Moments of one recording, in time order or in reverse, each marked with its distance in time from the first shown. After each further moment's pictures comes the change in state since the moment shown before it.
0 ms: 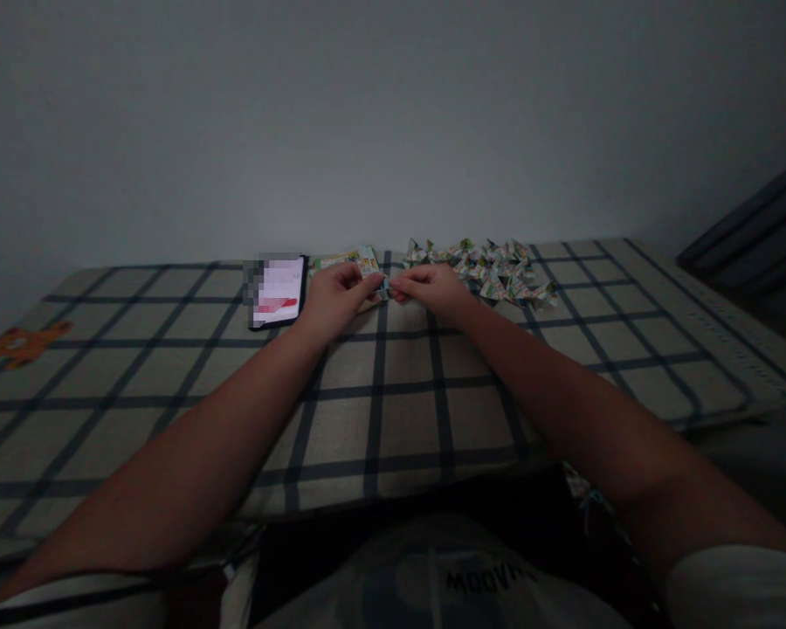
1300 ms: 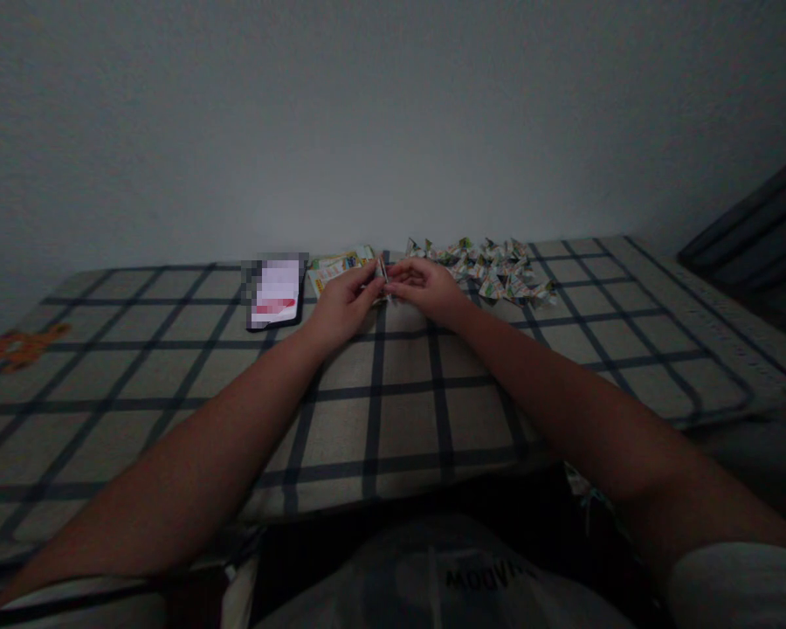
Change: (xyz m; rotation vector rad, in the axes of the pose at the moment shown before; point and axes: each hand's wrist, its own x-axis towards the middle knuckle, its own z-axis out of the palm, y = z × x) left_hand 0.002 -0.012 0.002 0.216 -0.156 0.284; right_hand 0.006 0.019 0.009 0.097 0.043 -0.147
